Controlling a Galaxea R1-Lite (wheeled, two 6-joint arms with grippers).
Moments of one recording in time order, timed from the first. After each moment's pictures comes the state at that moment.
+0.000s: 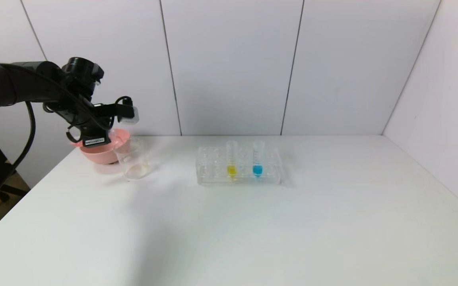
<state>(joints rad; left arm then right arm) 0.01 2.15 -2.02 0.69 0.12 1.27 0.00 0.00 0.00 0.00 -0.04 0.09</state>
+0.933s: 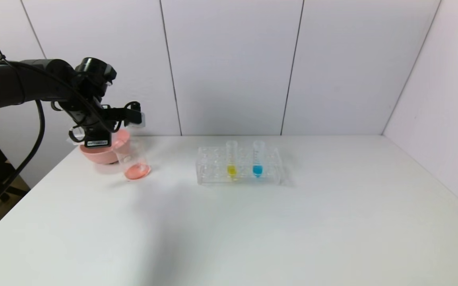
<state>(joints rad) -0.05 2.14 -2.02 0.73 0.28 1.30 0.00 0.00 0.00 0.00 -0.04 0.09</state>
